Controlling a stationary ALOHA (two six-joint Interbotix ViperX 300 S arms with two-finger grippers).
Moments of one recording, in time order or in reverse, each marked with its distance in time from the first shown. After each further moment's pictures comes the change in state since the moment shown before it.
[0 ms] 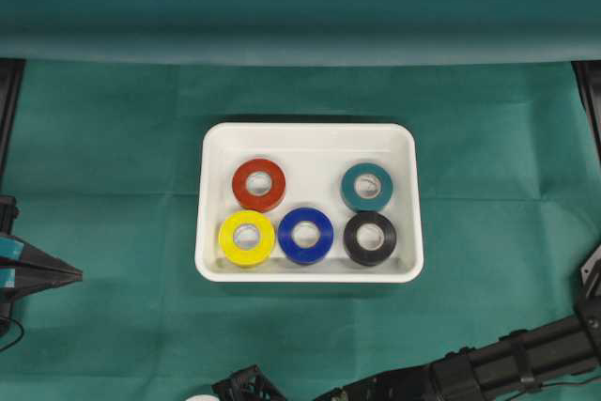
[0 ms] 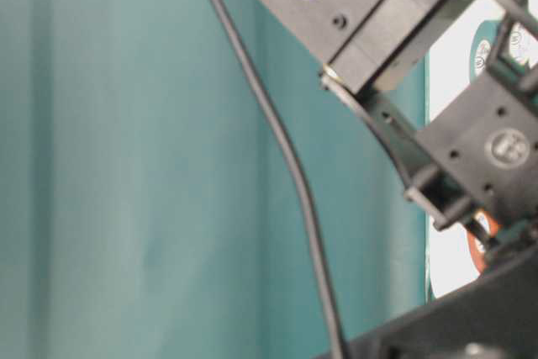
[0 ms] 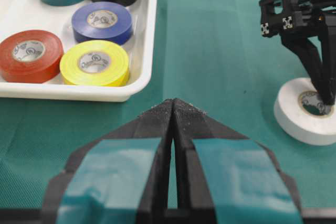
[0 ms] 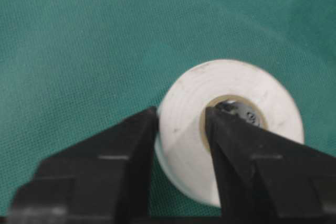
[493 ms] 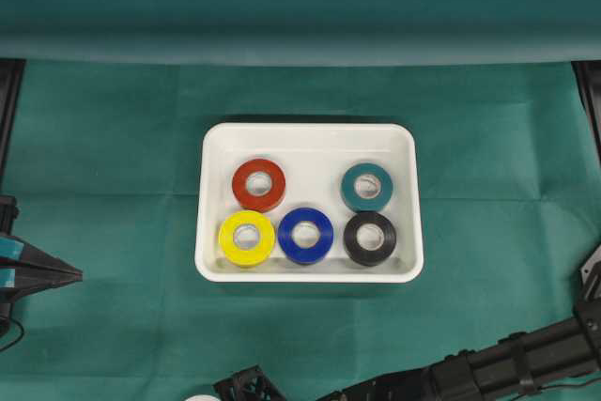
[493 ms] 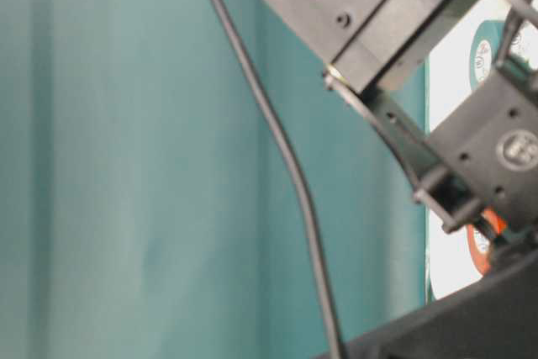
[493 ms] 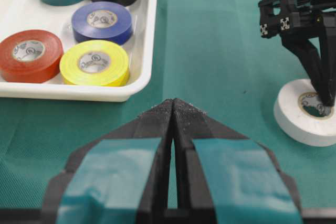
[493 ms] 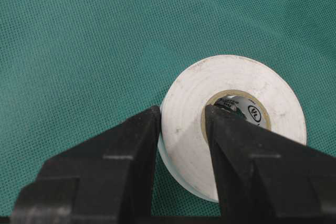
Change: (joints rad) left arm -0.002 0.000 0.000 0.000 -0.002 0.000; right arm 0.005 0.008 -0.005 0.002 0.021 0.040
